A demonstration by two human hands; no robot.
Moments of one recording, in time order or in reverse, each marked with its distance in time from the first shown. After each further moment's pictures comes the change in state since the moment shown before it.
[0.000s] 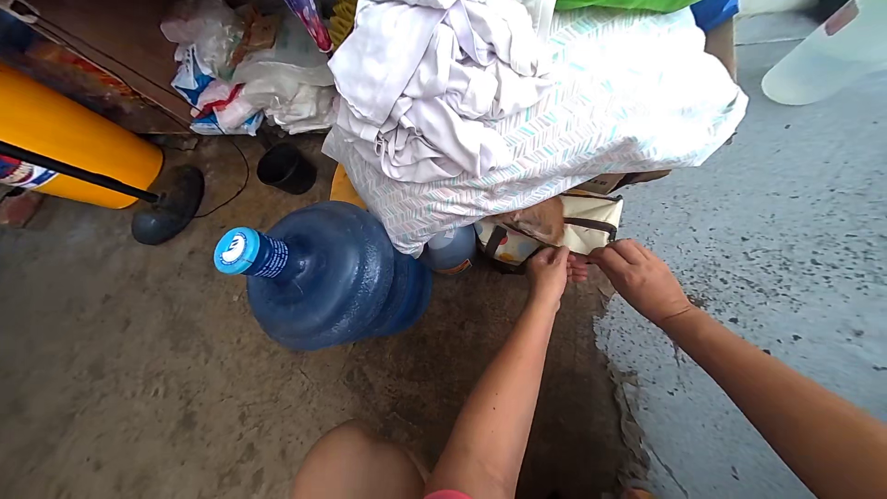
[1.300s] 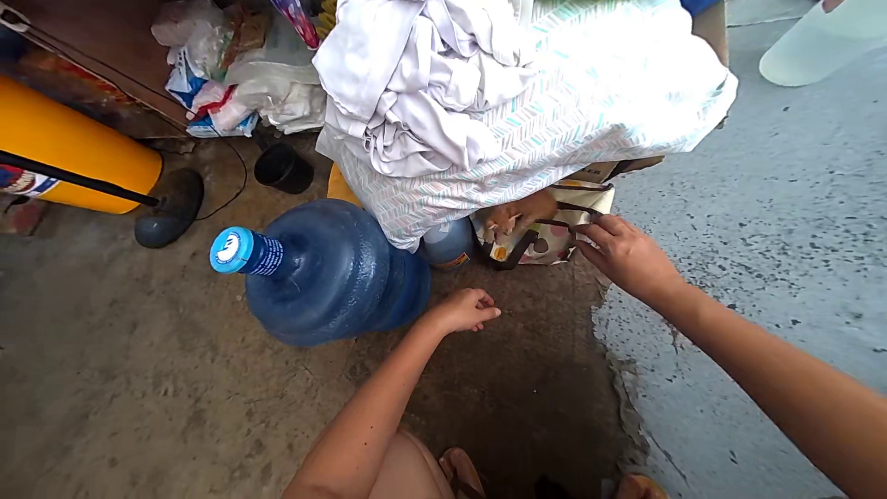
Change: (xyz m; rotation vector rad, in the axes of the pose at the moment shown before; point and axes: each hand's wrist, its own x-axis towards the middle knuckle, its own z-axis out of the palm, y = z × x) left_hand -0.064 0.053 -0.154 1.168 -0.461 -0.282; right_hand 0.037 -0.024 -0.028 0.051 -0.136 0.109
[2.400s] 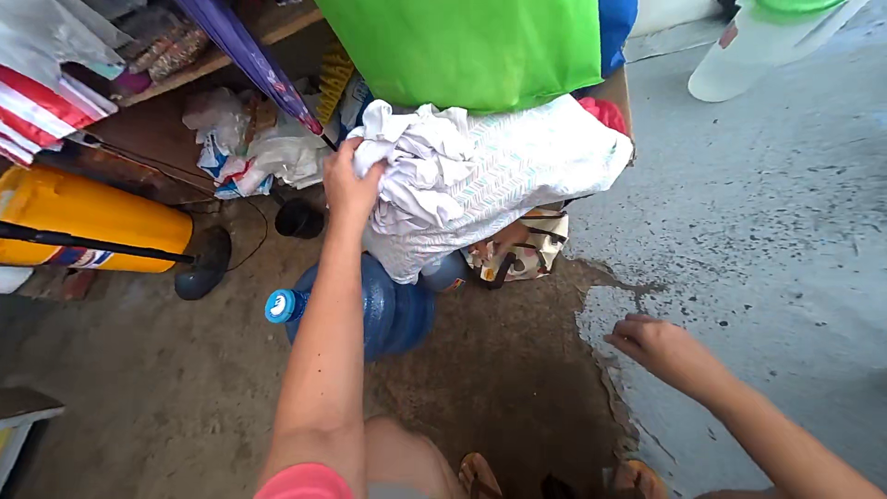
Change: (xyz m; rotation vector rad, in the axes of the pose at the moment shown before) left_hand -0.131 0.154 -0.230 0.259 1.324 0.377; right_hand -0.115 -0.037 -0.093 0.236 -0.484 0.454
